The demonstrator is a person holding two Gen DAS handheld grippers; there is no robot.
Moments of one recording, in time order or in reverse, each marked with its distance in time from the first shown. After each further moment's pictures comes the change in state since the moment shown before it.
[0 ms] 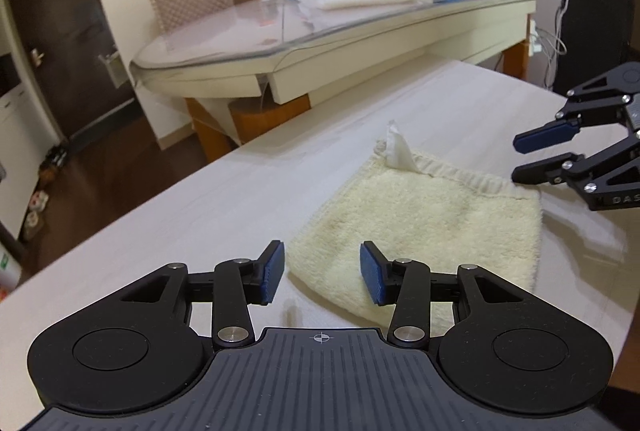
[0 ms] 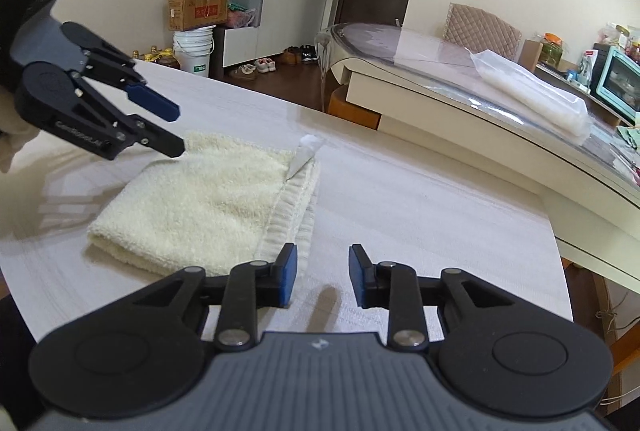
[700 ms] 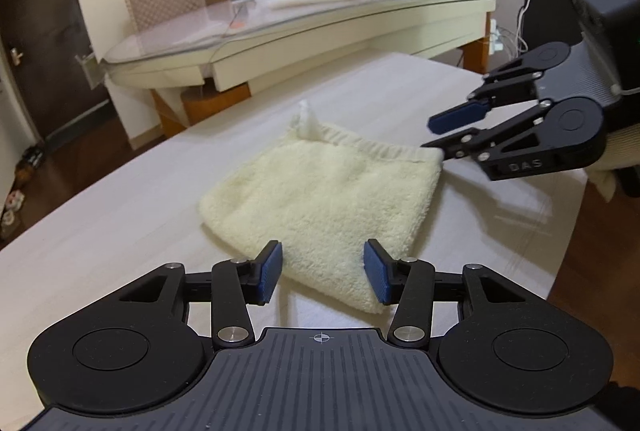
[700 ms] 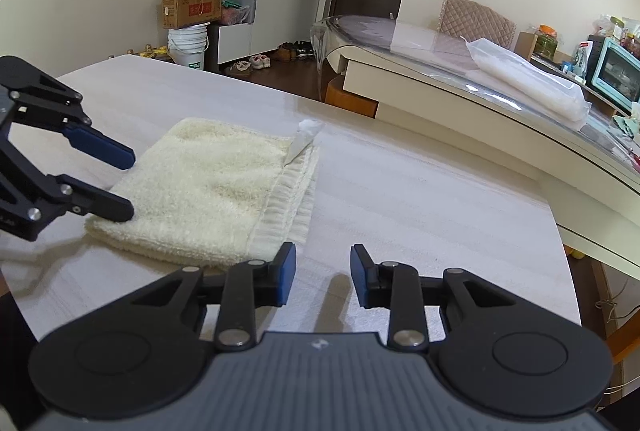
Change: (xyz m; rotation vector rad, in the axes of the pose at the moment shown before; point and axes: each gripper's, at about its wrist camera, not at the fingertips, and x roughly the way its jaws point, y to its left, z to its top) left arm -0.019 -0.039 -0.025 0.024 -0.006 -0.061; right arm 0.001 0.010 -0.010 0.020 0.010 -0.010
